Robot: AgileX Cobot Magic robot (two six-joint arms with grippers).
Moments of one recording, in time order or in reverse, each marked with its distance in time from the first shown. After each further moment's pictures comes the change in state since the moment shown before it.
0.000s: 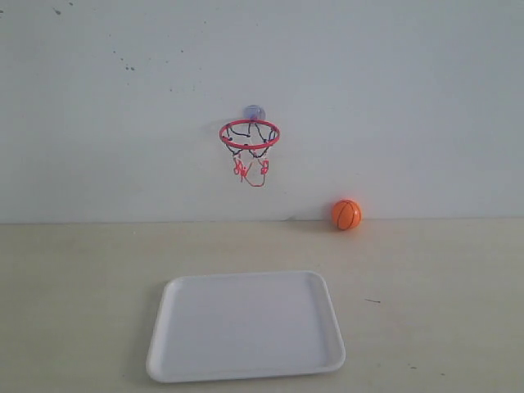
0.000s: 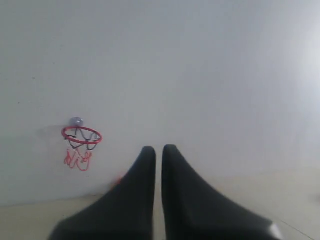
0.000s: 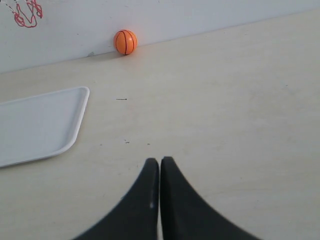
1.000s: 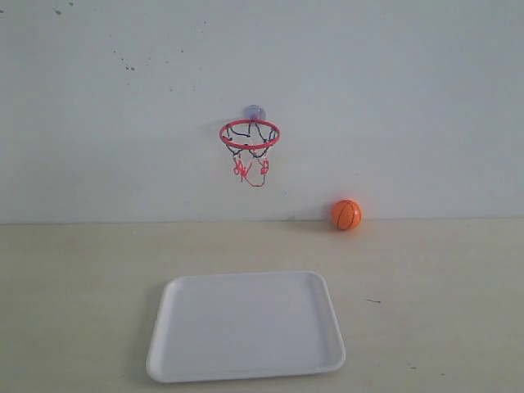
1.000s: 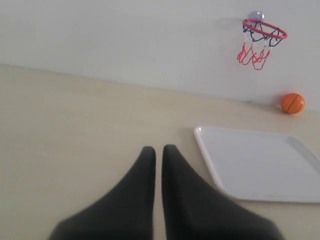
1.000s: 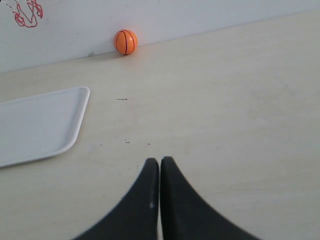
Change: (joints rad) left arm -0.038 -0.067 0.341 1.377 -0.315 -1.201; right arm 0.000 0.000 0.000 0.000 0.000 0.000
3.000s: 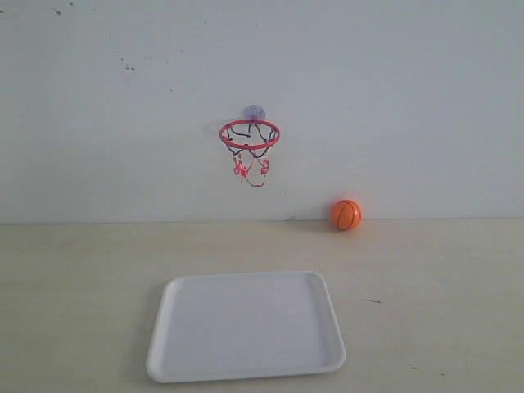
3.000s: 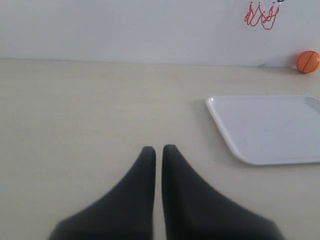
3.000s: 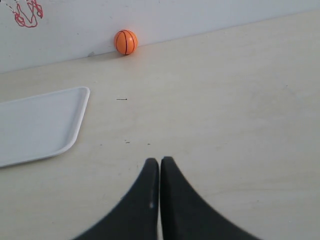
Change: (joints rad) left arm 0.000 0.000 0.002 0.022 0.081 0.109; right arm 0.000 0.000 0.000 0.000 0.000 0.000
